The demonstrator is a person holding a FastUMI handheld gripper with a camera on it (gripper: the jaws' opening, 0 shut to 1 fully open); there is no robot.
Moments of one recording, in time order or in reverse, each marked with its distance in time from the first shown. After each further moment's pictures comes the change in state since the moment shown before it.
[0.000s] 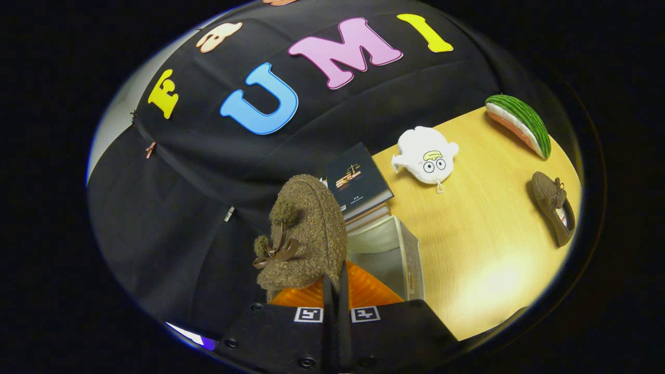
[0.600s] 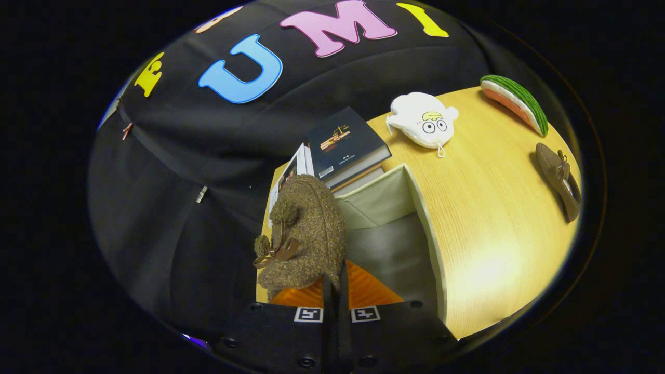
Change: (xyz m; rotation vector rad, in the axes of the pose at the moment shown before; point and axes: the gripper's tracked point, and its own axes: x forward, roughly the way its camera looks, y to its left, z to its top) arm 0.058 -0.020 -0.079 0.021 0.111 -0.117
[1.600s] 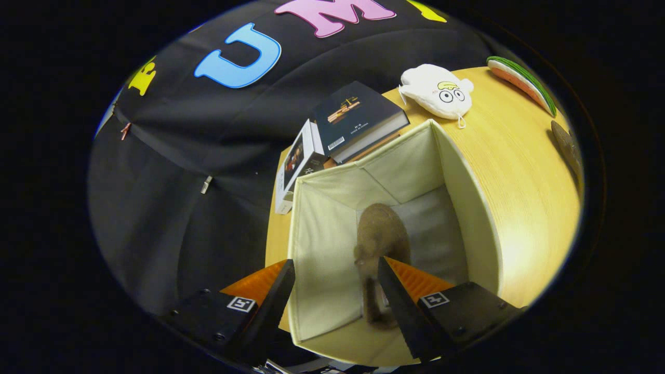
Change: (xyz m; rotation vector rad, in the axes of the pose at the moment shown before) arm 0.021 0.028 -0.023 0.023 0.060 0.077
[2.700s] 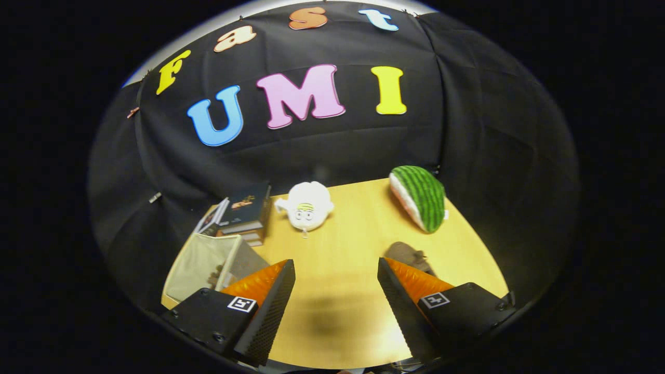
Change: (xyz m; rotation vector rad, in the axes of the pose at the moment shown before) arm -0.265 -0.282 0.160 -0.370 -0.446 -0.369
